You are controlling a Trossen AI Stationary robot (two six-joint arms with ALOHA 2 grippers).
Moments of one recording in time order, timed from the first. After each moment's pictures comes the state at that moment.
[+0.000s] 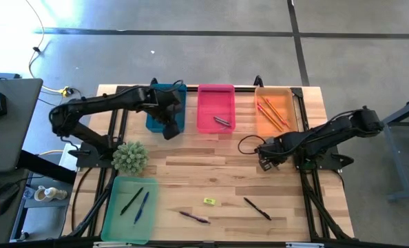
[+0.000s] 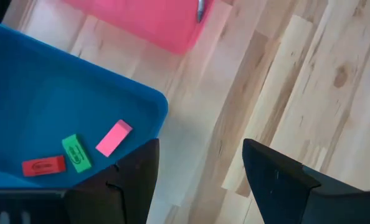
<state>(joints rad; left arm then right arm) 0.43 1.43 1.30 -1.06 0.04 -0.11 0.12 1.26 0.52 -0.81 -0.02 1.18</state>
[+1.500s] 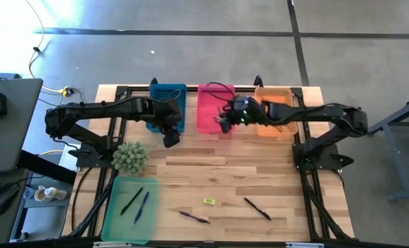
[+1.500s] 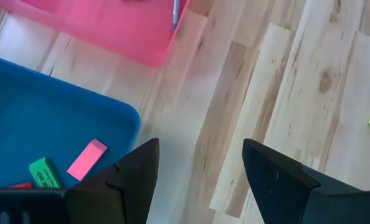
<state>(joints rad) 0.34 1.36 1.14 -0.86 0.03 -0.14 -0.22 1.44 1.04 -0.24 0.17 0.53</state>
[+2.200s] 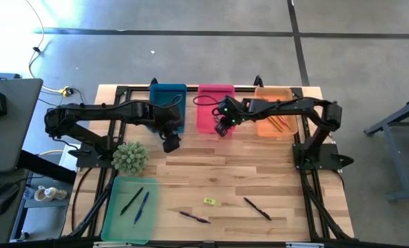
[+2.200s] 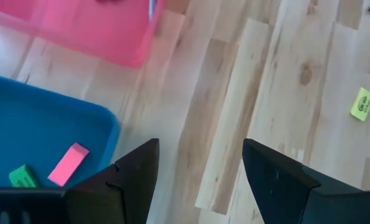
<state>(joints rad) 0.27 1.36 1.14 -0.86 0.03 -0.16 -0.32 1.73 1.15 -0.42 0.04 0.33</state>
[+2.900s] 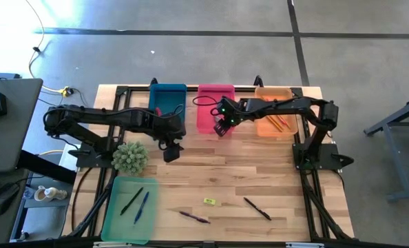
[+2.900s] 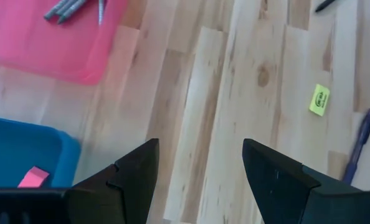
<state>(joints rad) 0.15 1.36 1.14 -0.80 0.03 -0.19 -0.32 1.77 1.19 -0.50 0.03 0.42</state>
